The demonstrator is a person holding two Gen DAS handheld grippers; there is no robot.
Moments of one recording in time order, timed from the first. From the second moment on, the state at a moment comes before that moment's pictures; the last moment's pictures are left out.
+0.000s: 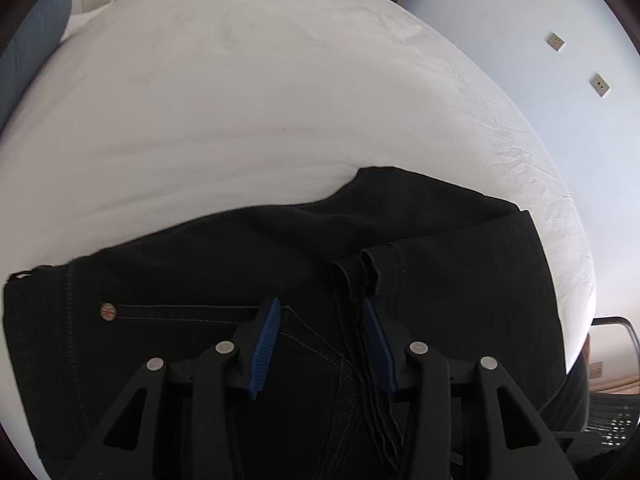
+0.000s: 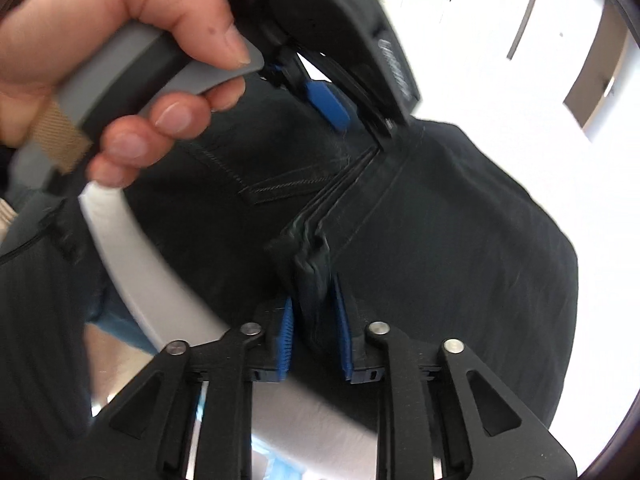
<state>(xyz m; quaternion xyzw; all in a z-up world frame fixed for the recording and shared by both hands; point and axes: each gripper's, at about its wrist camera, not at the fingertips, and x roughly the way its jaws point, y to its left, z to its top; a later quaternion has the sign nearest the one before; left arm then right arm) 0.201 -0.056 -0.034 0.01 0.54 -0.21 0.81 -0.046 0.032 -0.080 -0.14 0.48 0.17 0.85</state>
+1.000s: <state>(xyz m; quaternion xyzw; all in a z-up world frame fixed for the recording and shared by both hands) 0.099 -0.108 -0.065 0.02 0.51 -0.27 0.81 0.145 -0.284 -0.171 0.43 0.55 0.29 0.65</state>
